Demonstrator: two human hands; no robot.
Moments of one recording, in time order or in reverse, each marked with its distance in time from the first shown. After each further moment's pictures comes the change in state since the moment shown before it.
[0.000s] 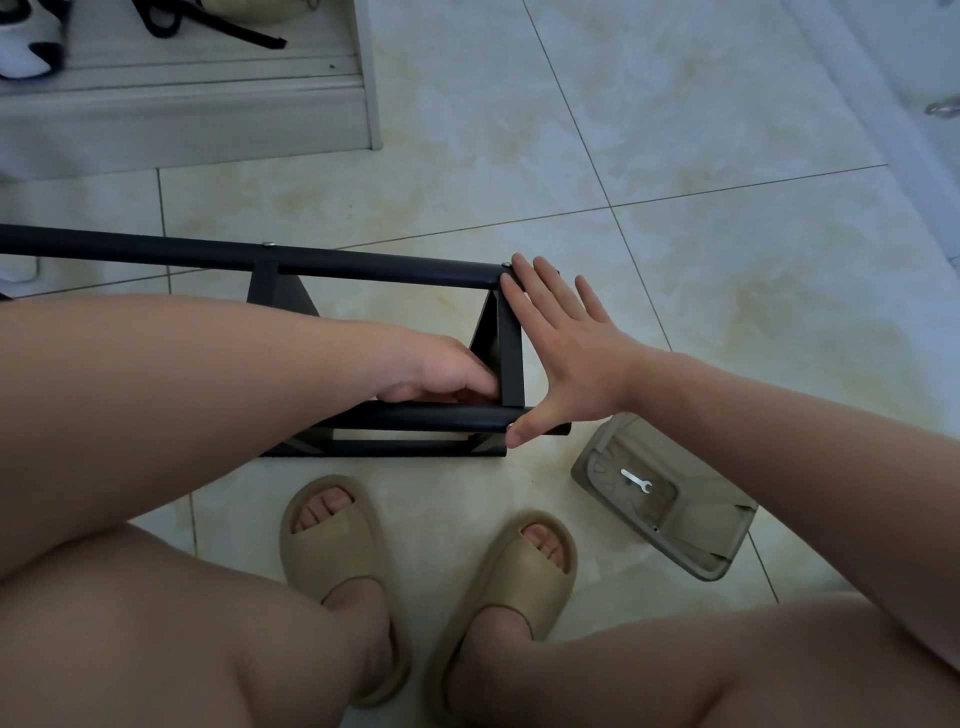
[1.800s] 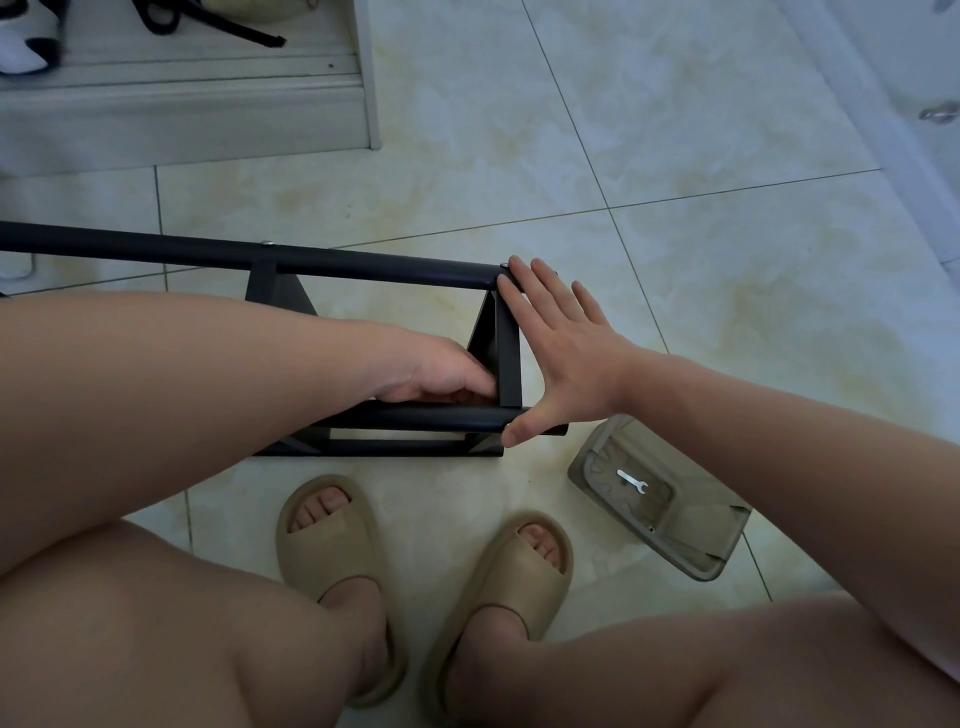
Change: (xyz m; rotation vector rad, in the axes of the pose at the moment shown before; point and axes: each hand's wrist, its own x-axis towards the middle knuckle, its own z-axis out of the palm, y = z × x) left_hand 0.003 0.000 0.002 0.031 0.016 -0.010; right_hand -0.002 -0.004 -0.003 0.022 -0.017 0.016
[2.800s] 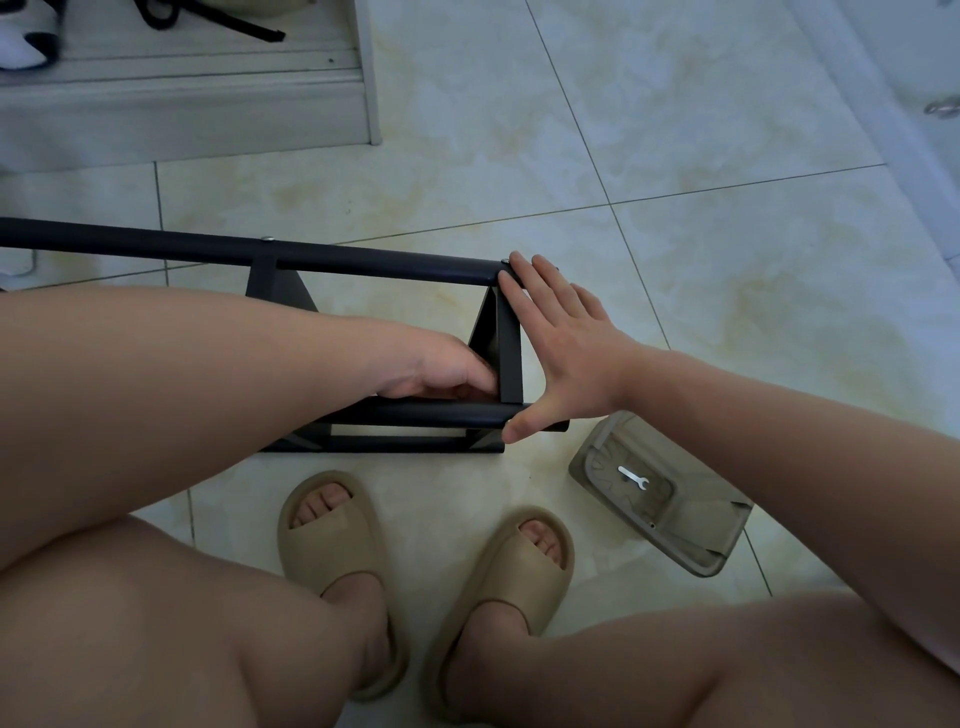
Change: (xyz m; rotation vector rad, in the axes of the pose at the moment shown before) left_hand 0.000 0.000 -0.001 -0.052 -0.029 -0.004; right_hand 0.001 0.000 0.001 0.002 0.023 -0.003
